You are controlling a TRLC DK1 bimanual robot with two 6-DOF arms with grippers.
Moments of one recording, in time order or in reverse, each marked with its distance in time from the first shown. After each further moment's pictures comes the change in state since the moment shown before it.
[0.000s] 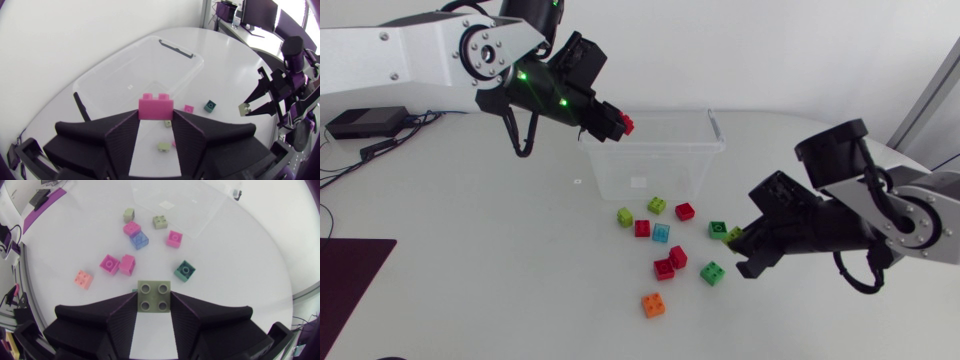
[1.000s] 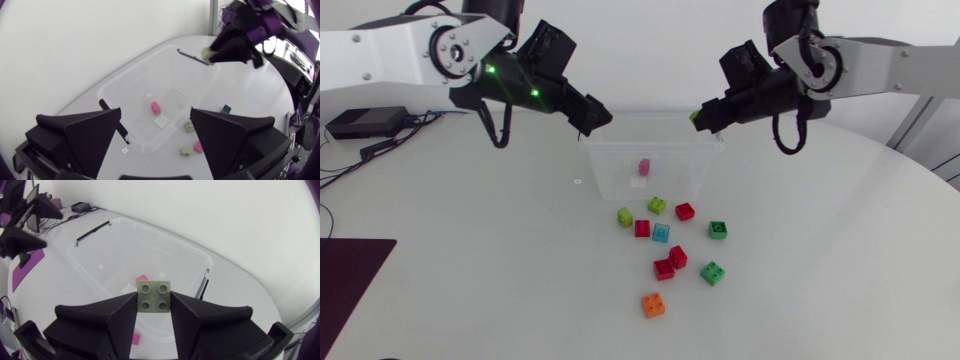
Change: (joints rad) left arm 0.105 -0.047 -0.057 0.084 0.053 0.094; right arm -0.075 0.515 0.700 0.113 -0.056 0.087
